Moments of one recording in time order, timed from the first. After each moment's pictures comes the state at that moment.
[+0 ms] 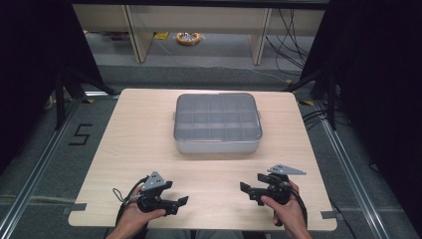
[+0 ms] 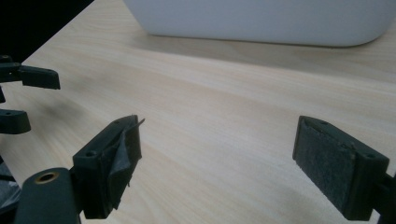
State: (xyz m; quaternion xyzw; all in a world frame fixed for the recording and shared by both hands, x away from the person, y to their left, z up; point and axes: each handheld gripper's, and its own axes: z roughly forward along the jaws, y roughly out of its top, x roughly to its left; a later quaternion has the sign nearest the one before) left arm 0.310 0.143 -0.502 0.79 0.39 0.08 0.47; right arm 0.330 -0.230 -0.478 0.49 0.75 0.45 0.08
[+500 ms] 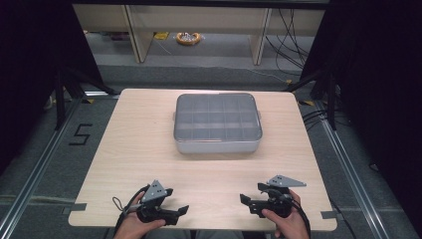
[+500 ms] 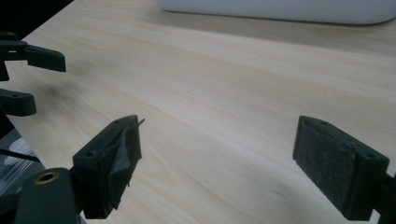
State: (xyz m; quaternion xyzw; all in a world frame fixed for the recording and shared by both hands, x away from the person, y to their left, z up) left arm 0.289 0.141 -0.507 0.80 0.38 0.09 0.47; right arm 0.301 -0.228 -0.483 0.47 0.76 0.44 0.08
